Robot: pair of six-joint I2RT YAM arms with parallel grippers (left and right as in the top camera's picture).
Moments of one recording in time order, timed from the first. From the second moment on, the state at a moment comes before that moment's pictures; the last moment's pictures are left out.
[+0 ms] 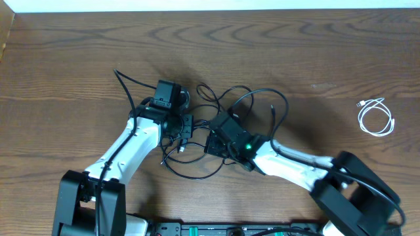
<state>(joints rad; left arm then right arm) -0.27 1.56 0.90 -0.60 0.17 -0.20 0.85 1.75 0.88 -0.07 -0.13 1.12</state>
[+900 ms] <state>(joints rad) -0.26 1.56 0.90 -0.67 -0.03 -0.35 0.72 0.80 0.88 -0.39 -0.10 0.69</state>
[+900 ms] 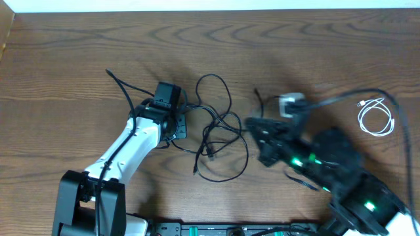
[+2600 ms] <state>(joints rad) 0.17 1.53 0.82 -0.74 0.19 -0.74 0.55 1.48 1.10 -0.74 -0.27 0.56</state>
